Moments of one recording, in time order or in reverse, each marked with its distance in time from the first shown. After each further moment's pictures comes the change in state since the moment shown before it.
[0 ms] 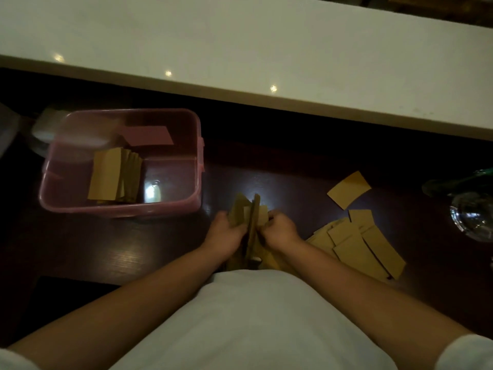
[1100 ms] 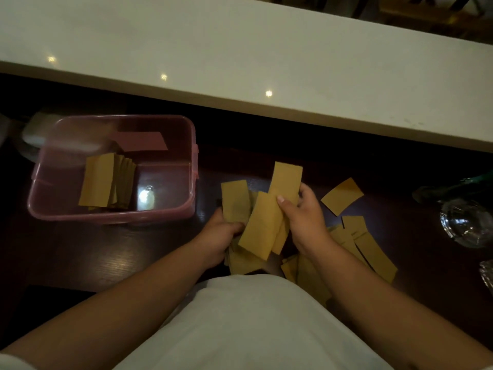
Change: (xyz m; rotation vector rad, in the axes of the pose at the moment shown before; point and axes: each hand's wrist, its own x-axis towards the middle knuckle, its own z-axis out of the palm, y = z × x) left_hand 0.004 0.021 -0.005 -0.528 -0.306 -0.063; right_hand -0.021 -0.012 -0.063 0.721 0.133 -0.269
